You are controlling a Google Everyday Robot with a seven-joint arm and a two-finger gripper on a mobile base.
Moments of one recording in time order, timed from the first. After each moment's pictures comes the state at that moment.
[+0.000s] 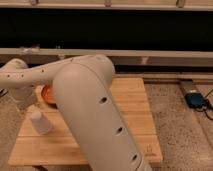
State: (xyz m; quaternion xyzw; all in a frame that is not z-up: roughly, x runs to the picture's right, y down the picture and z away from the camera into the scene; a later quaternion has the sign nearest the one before) arm -0.373 0.117 0.736 -0.35 0.12 0.41 0.84
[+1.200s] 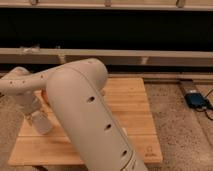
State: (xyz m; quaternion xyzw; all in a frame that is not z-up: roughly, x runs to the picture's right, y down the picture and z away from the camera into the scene) arm -0.359 0.158 0.764 -0.35 0.18 0.39 0.83
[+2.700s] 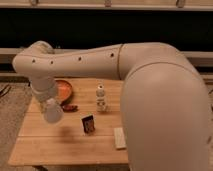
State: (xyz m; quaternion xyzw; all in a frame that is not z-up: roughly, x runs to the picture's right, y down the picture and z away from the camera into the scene) arm -0.242 0.071 0.636 -0.33 0.08 0.41 0.84
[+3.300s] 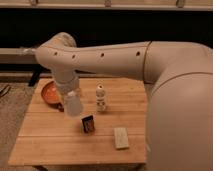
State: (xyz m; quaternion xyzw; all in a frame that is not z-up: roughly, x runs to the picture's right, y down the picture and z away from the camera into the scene) arm -0.140 0.042 0.644 -0.29 0.14 0.46 0.83
